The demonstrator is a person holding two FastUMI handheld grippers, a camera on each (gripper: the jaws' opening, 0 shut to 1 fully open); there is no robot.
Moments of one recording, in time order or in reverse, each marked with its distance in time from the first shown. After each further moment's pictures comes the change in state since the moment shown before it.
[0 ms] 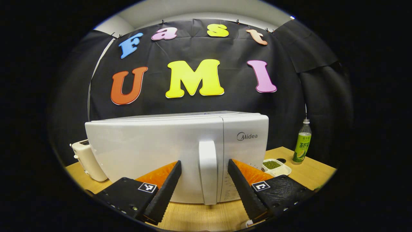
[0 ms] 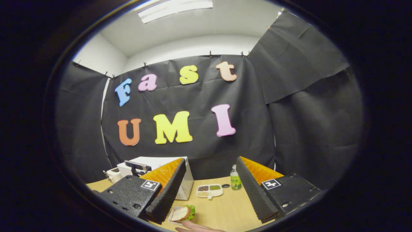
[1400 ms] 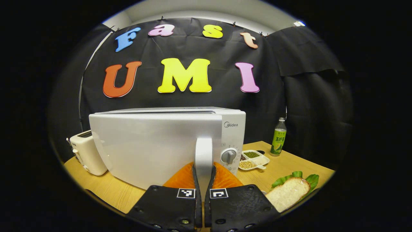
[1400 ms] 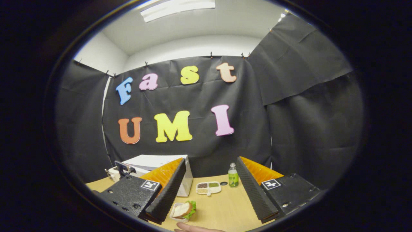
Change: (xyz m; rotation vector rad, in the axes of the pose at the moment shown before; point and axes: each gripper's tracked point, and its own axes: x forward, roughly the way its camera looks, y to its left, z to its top) left arm -0.081 0.008 -0.012 -0.036 0.044 -0.183; right arm -0.036 0.012 0.007 -0.011 0.035 -0.005
